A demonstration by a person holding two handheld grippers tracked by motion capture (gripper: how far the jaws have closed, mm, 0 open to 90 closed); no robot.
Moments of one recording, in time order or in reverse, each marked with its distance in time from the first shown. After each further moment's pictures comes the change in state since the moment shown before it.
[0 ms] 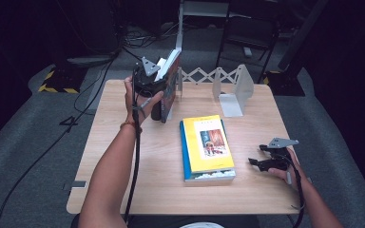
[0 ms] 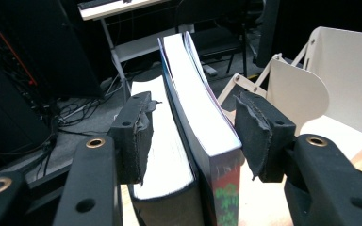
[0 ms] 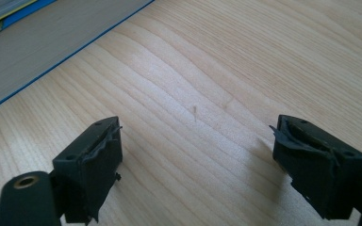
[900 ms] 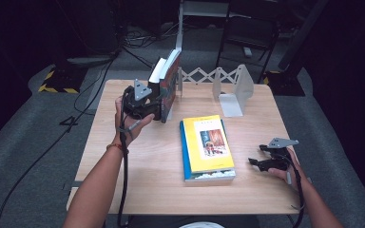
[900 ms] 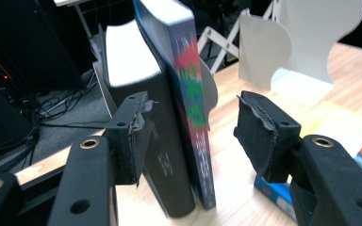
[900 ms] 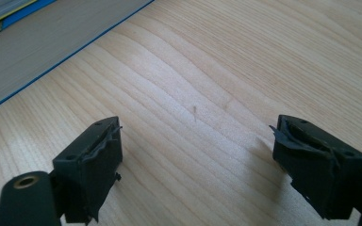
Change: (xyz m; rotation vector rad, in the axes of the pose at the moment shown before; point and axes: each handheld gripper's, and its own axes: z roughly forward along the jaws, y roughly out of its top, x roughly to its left) left arm -0.006 -0.056 -0.039 0.049 -0.087 0.052; right arm 0.000 0.000 0.000 -0.001 -0.003 0.001
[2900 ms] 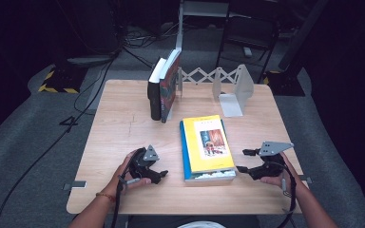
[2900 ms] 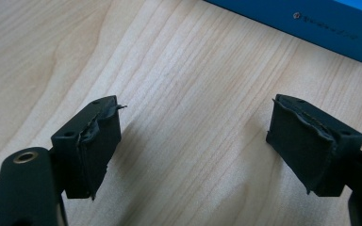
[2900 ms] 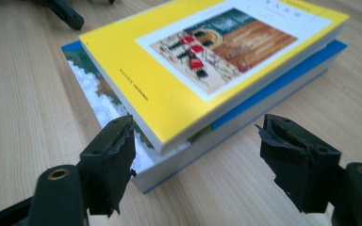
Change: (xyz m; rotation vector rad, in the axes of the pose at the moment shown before) left arm -0.071 -0.155 -0.011 0.383 -0.431 0.100; right arm 0.072 0.051 -0.031 -0.091 0.217 -0.179
